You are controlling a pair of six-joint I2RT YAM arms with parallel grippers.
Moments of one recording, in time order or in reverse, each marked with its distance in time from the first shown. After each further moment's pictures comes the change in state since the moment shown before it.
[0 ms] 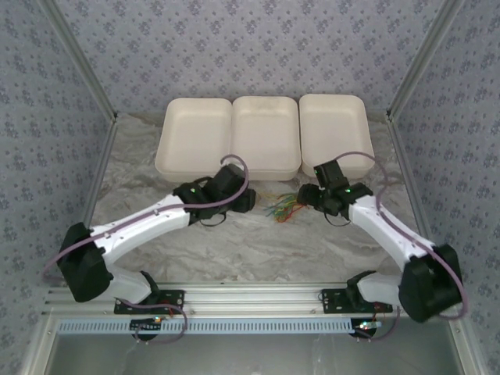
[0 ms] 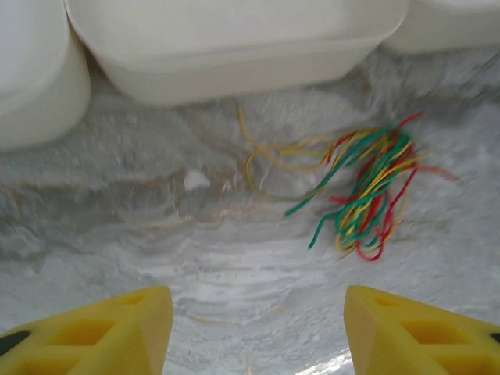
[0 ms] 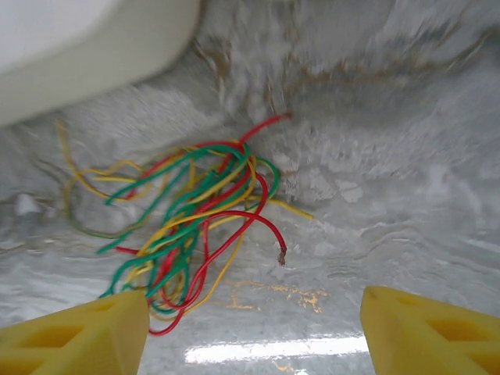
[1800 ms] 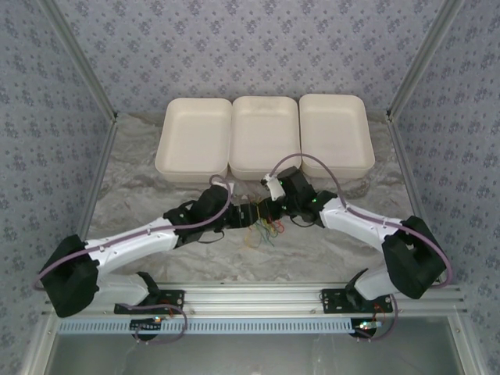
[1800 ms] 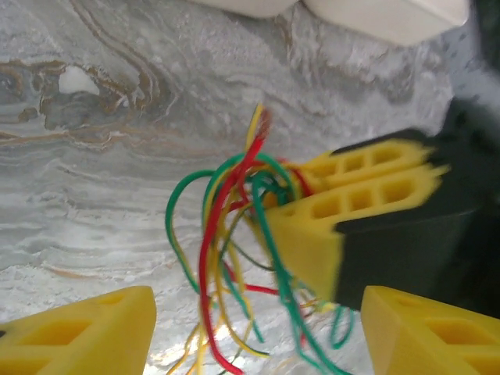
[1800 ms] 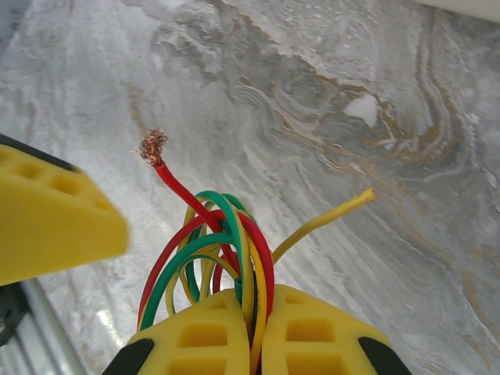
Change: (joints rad) left arm 0.025 -0.151 -0.346 0.393 0.272 -0.207; right arm 0.278 0.134 -0.012 0.397 -0.399 -0.376
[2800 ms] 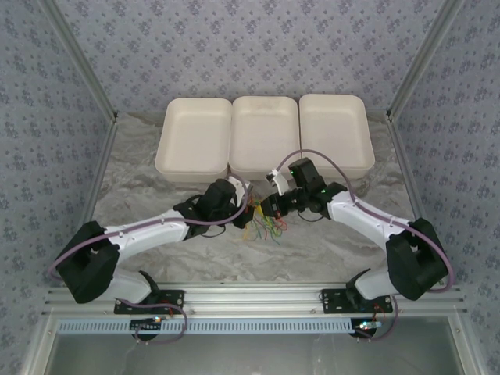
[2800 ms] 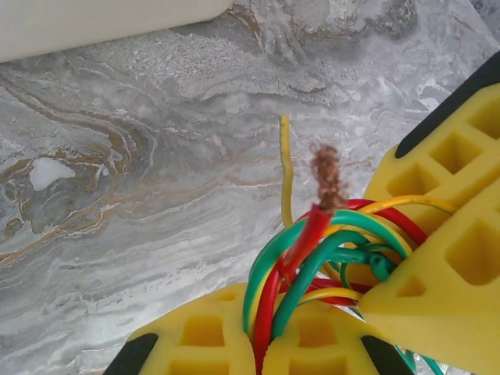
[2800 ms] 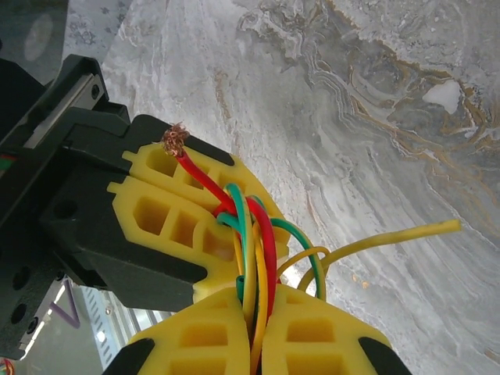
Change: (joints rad) left arm 0.053 0.129 0.035 0.095 0.080 0.390; right arm -0.106 -0.016 0.041 -0.103 -0.290 -0.059
